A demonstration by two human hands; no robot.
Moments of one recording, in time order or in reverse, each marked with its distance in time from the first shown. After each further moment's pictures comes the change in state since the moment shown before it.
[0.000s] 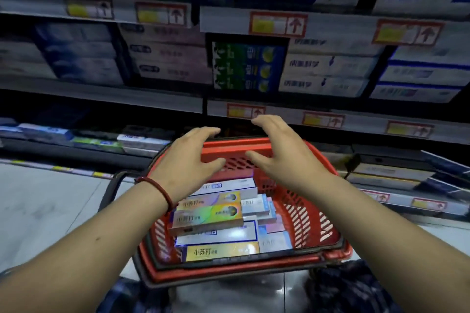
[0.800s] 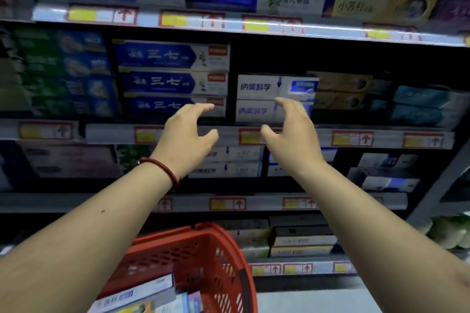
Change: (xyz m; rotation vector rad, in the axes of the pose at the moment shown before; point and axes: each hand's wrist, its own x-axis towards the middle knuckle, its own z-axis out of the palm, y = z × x) left_hand 0.157 0.250 -0.031 -0.159 0.269 0.259; right_hand 0.023 0.104 -0.247 0.020 0.583 0.238
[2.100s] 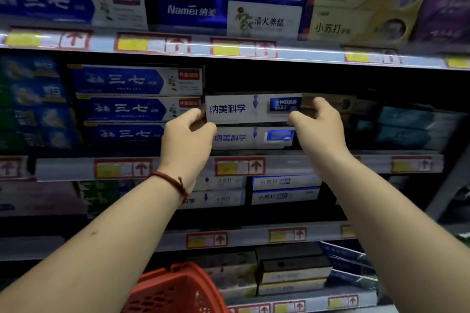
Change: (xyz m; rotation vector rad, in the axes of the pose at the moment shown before) left_hand 0.056 0.054 0.046 -0.596 0.203 -0.247; right_hand 0.072 0.050 -0.050 0.405 0.159 0.256
